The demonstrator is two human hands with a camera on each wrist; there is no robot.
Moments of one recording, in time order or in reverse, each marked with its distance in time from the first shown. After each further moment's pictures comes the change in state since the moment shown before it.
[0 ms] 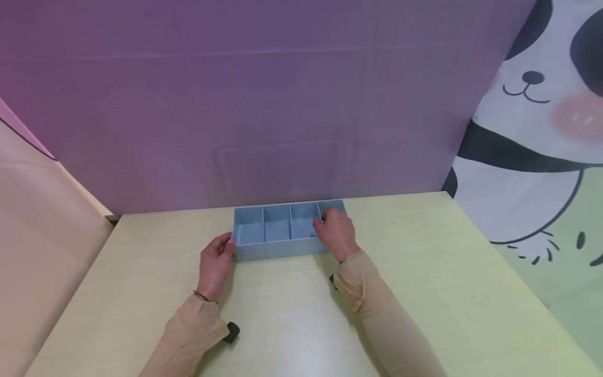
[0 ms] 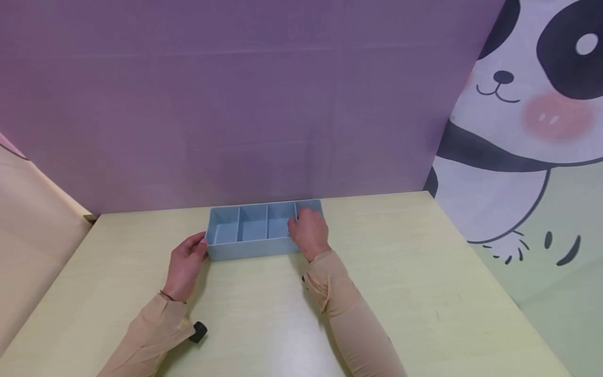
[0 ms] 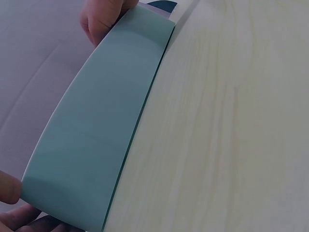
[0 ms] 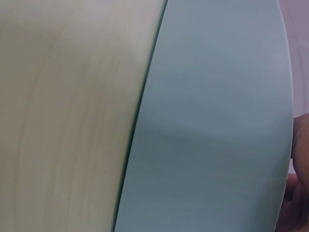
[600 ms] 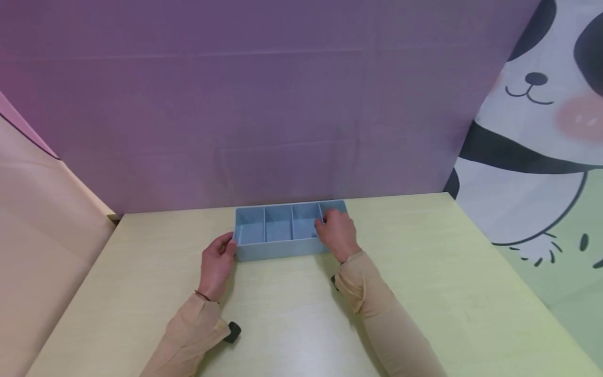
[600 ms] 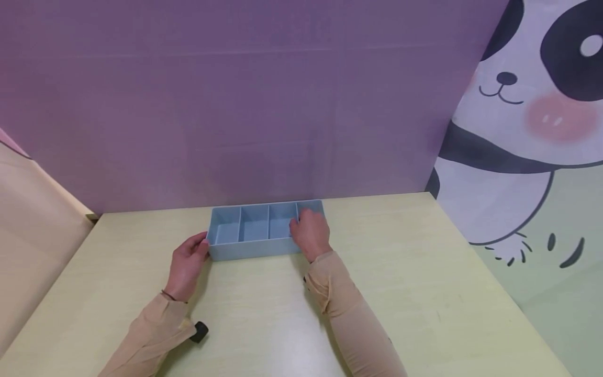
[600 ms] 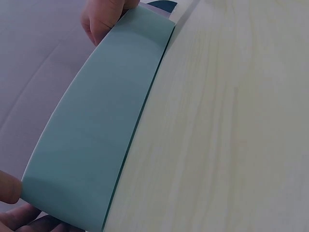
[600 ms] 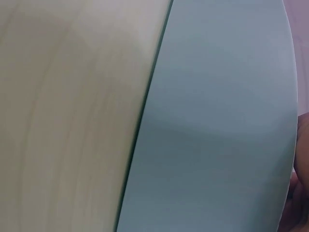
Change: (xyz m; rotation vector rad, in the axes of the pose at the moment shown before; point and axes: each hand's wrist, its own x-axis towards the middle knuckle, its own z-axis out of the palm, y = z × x) left_hand 0.000 0.000 0.001 0.008 0.014 -0.008; right_hand 0.000 0.002 0.004 -0.013 -0.008 -0.008
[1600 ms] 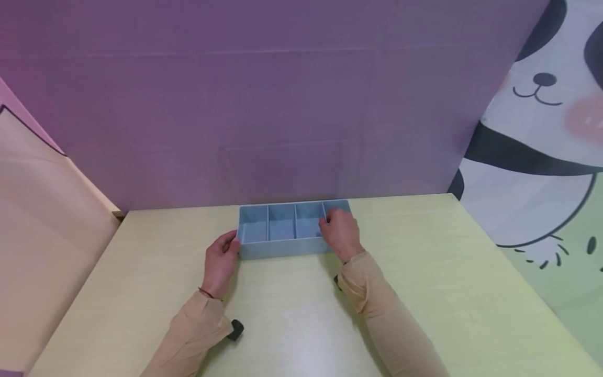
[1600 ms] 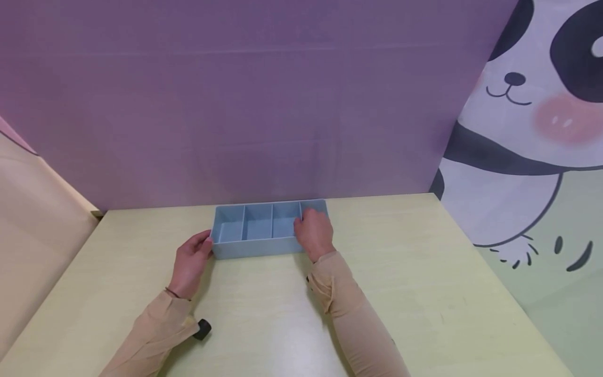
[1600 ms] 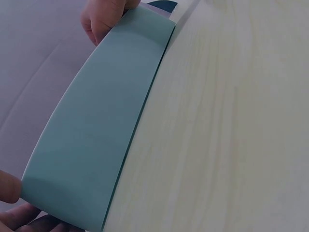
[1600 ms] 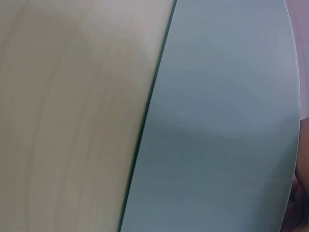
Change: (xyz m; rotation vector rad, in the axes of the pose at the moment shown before) left_hand 0.004 -0.004 0.000 -0.015 0.003 0.009; right_hand -0.001 0.000 0.002 0.028 0.002 -0.021
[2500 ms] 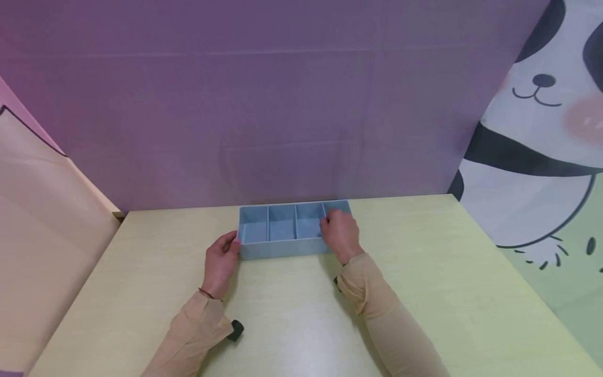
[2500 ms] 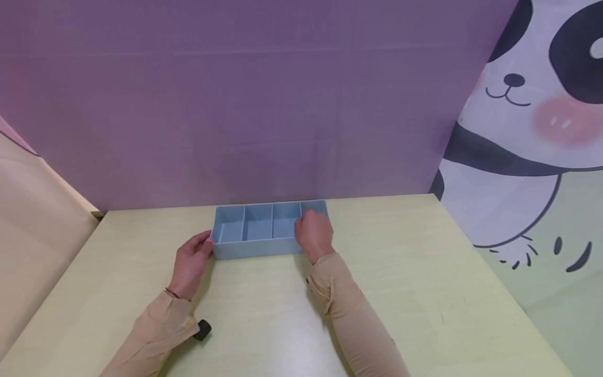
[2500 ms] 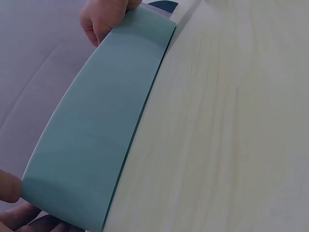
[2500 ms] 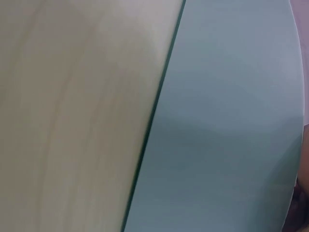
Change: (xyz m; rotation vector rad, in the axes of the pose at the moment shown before) left_hand -0.002 0.004 0.000 0.008 -0.004 -0.015; right_hand 0.000 -0.003 -0.001 -0.049 0.029 -0.004
